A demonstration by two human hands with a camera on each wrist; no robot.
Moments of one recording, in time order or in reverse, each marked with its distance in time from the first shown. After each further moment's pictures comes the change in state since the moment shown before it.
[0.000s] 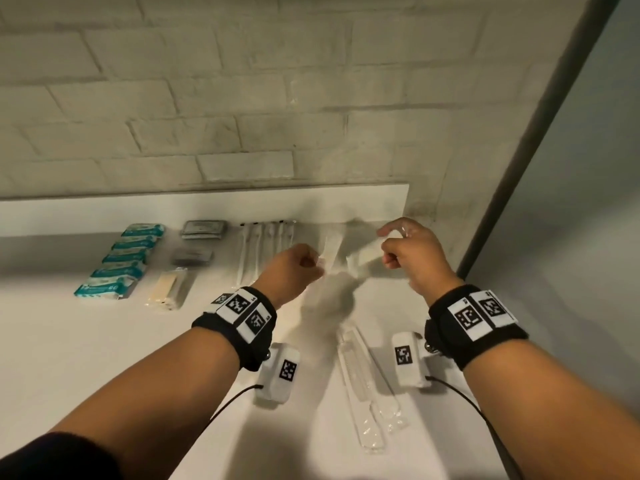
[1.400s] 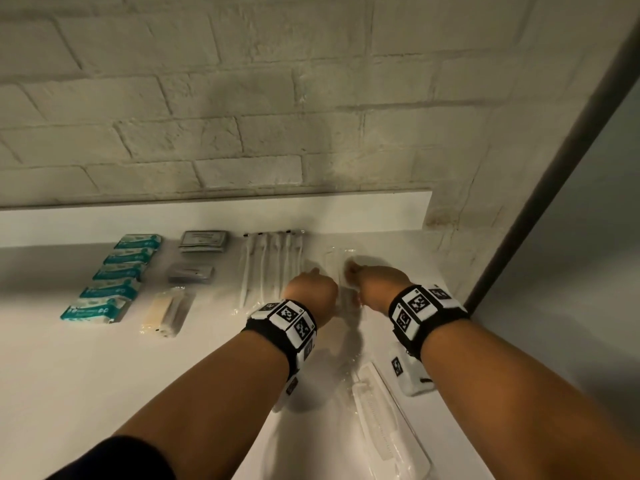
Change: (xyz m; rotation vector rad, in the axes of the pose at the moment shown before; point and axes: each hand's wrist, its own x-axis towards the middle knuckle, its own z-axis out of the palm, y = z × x) left_hand 0.072 -0.039 0.038 1.019 -0.220 0.114; right_hand 0.080 0.060 0.080 -1.381 -0.619 -0.122
